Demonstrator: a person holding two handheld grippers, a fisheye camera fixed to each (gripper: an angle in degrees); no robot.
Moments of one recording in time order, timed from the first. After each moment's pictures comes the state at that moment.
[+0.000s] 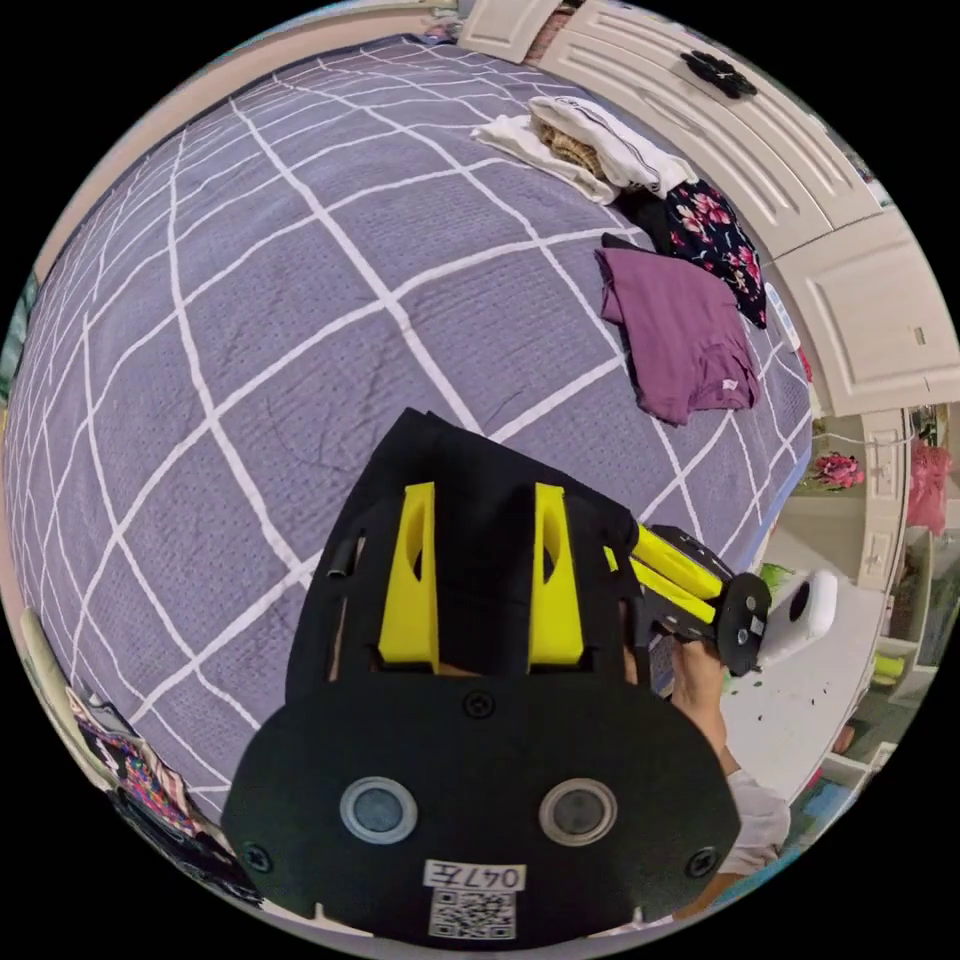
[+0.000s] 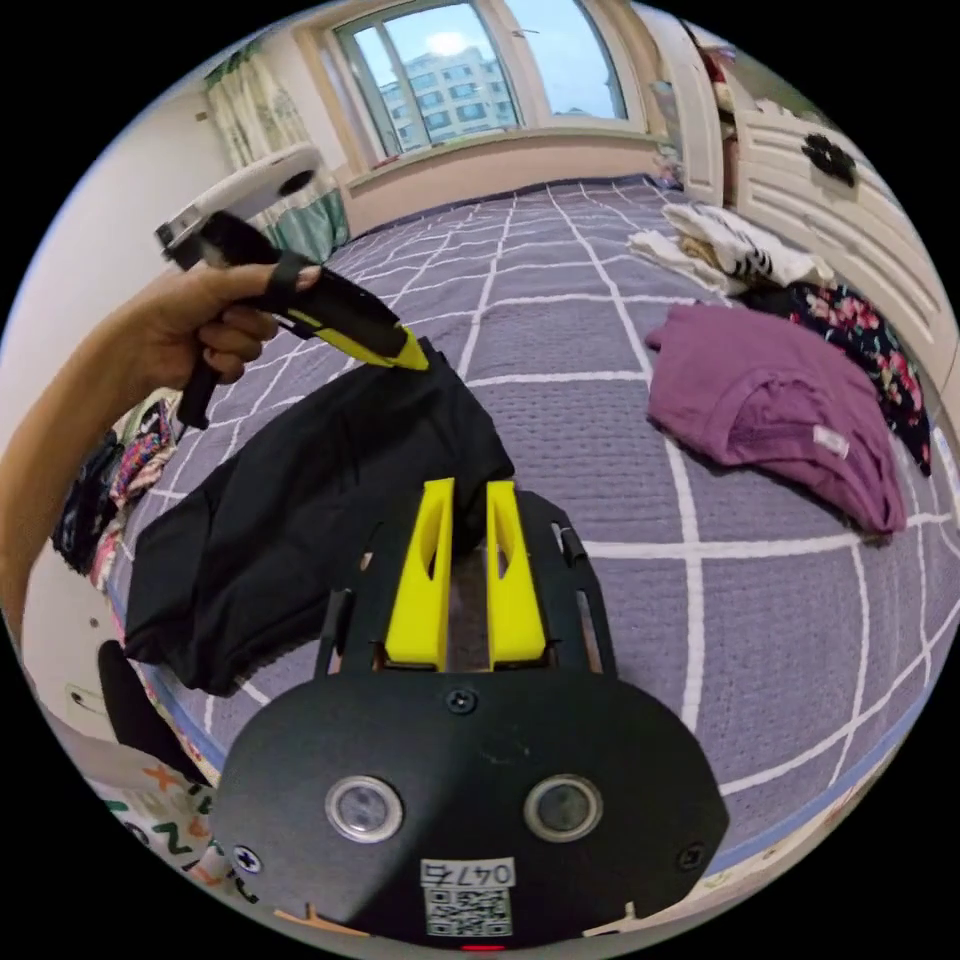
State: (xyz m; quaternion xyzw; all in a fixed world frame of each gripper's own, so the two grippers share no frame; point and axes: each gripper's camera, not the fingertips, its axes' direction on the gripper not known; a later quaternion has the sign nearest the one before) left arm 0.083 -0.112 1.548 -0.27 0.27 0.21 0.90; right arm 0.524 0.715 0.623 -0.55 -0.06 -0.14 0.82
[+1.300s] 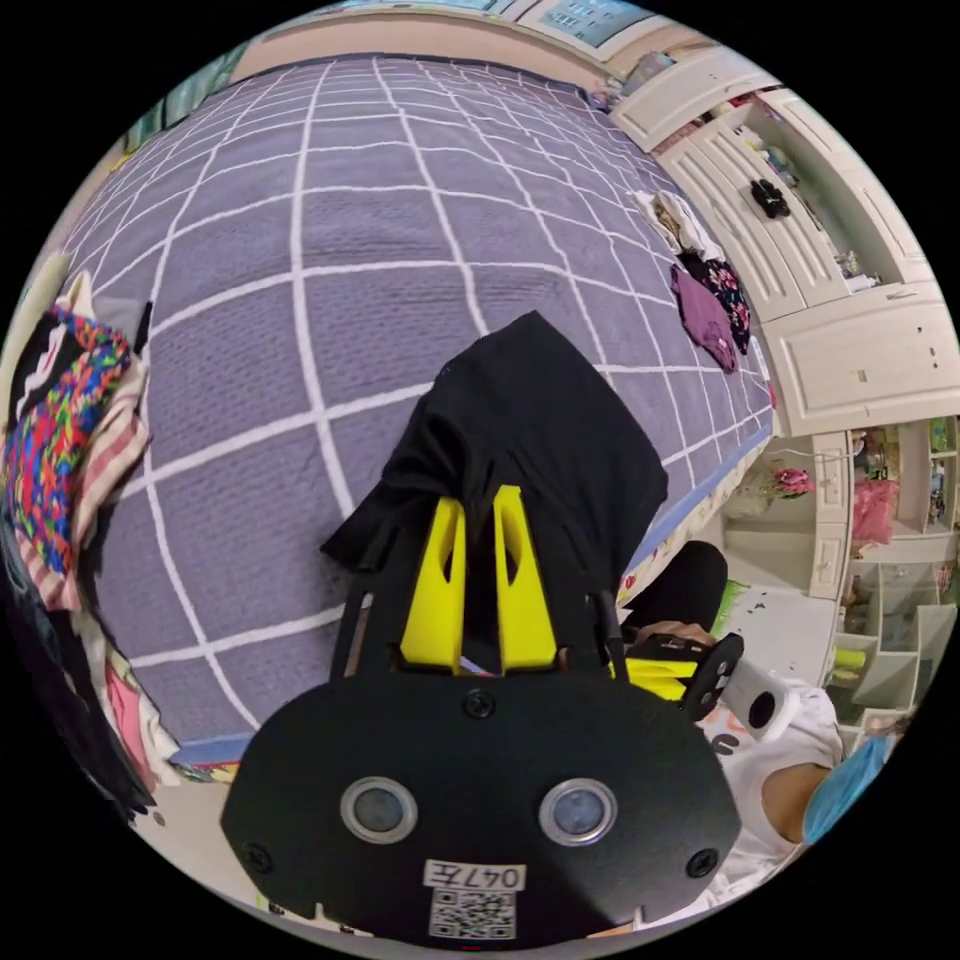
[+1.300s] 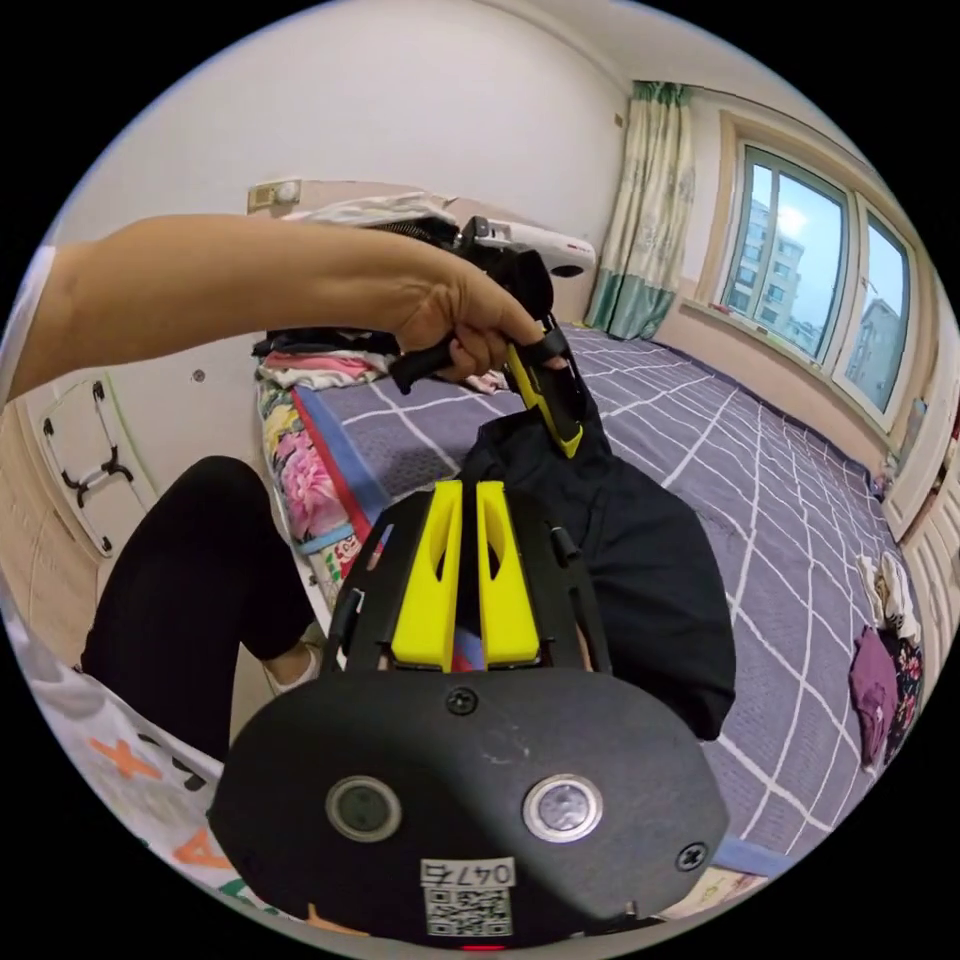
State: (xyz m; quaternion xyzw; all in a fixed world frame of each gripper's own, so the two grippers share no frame) left arm -0.363 0.126 1.436 -0.26 0.31 0.05 0.92; right arm 0.212 0.916 0.244 -0.39 -0.36 -0.37 0.76
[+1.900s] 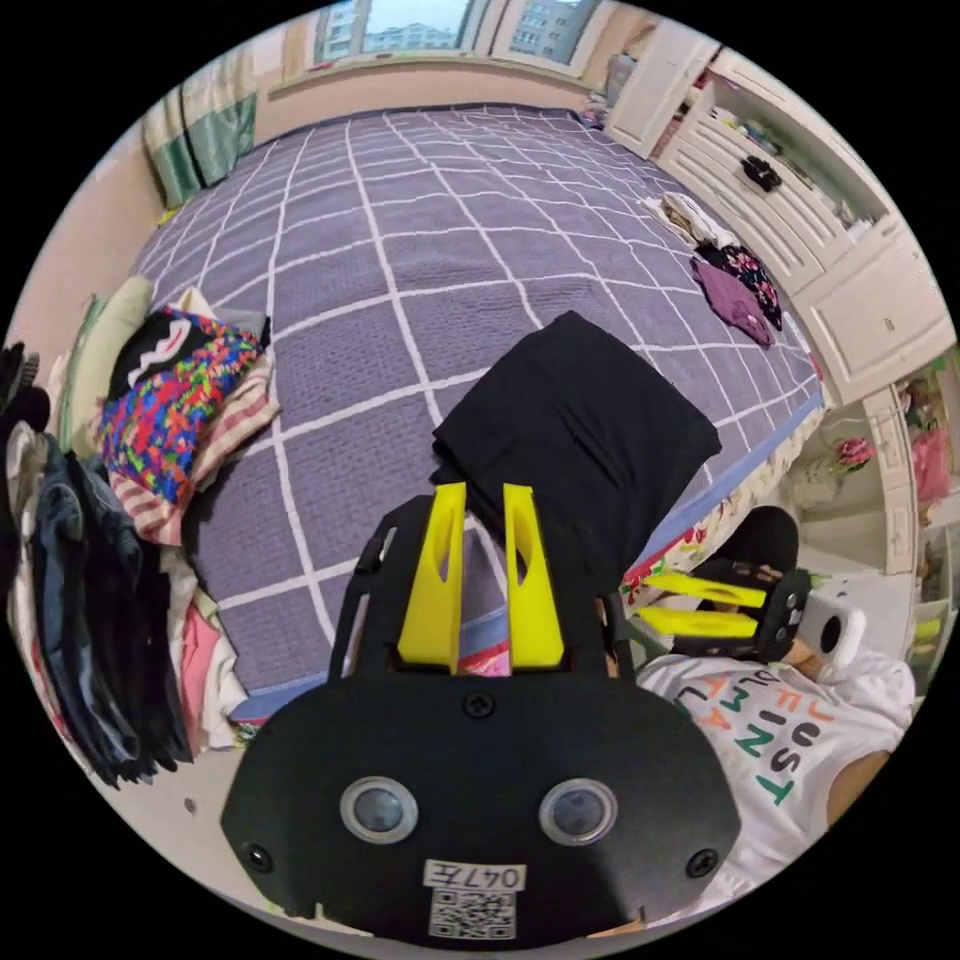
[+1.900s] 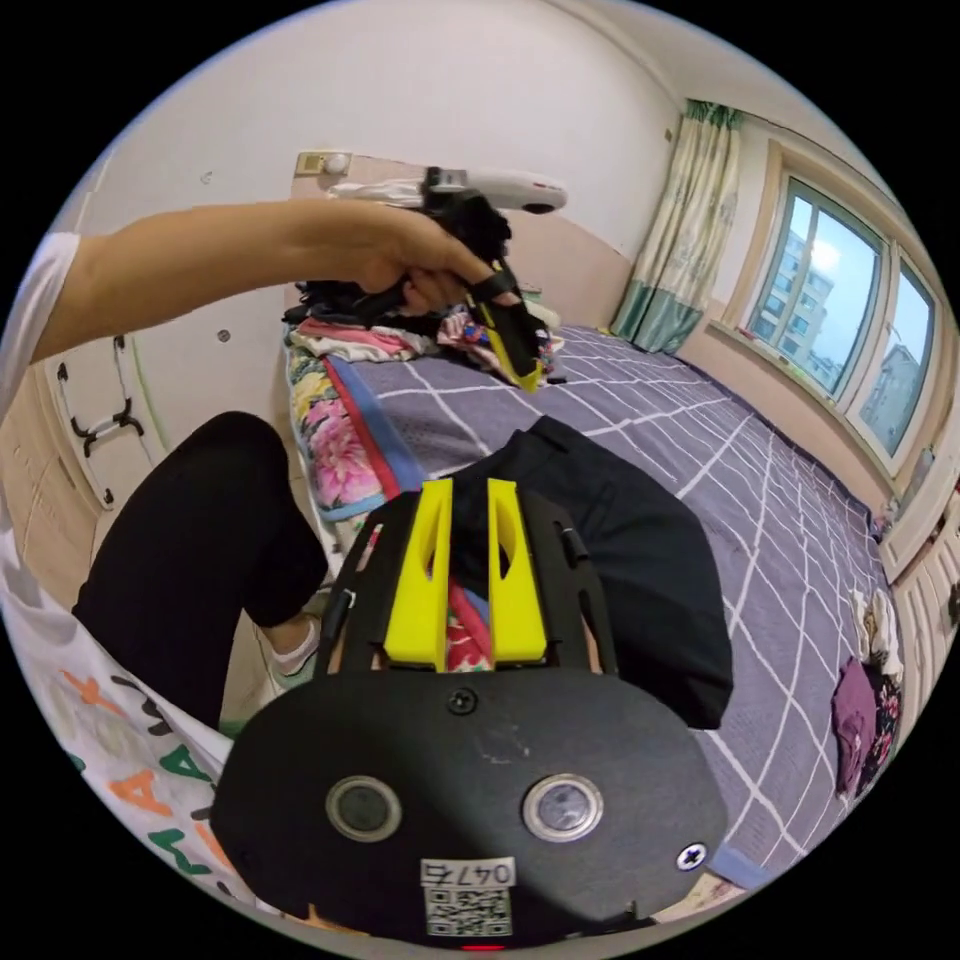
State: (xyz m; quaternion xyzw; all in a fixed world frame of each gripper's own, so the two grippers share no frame) left arm -0.437 0.215 1.326 -0.18 0.21 0.09 0.96; right arm 0.240 0.983 0.210 -0.38 -0.38 -0.42 0.73
